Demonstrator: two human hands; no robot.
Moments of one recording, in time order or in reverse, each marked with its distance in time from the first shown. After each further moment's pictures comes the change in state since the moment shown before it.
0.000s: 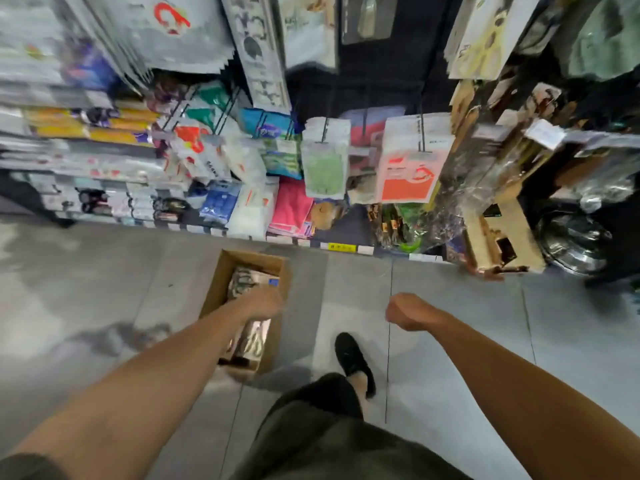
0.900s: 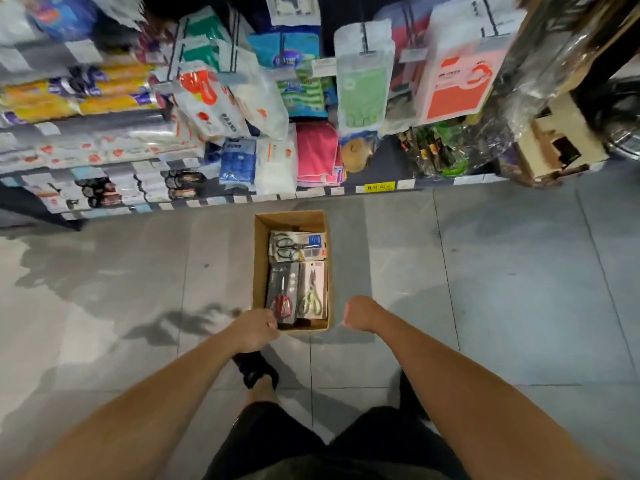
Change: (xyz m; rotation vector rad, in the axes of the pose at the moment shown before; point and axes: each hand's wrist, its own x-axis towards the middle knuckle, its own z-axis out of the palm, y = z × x) left_hand -0.005 -0.260 0.015 0.212 -0.228 0.061; right_hand 0.074 -0.299 0.119 0.534 -0.173 0.038
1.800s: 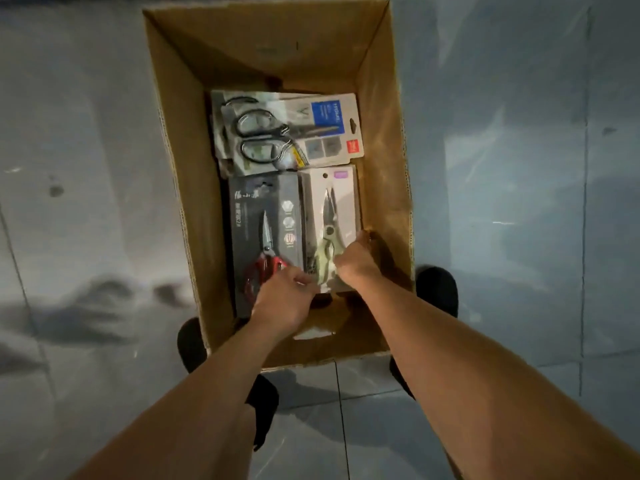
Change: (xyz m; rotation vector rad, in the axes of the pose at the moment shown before) left_hand 0.491 -0.154 0.177 -0.542 -0.108 -0.036; right_hand 0.521 0.059 0.215 0.507 0.234 0.661
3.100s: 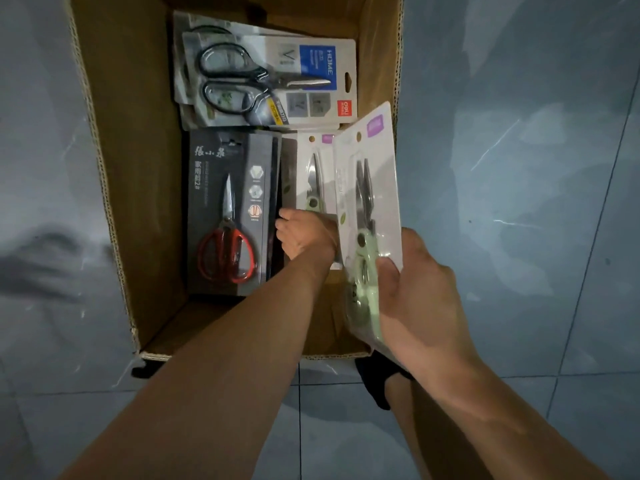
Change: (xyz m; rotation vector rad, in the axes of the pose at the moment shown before) left_hand 0.114 0.070 0.095 -0.309 0.461 -0.408; right_hand -0.109 0.045 -0.107 -0.157 0.210 -0.549
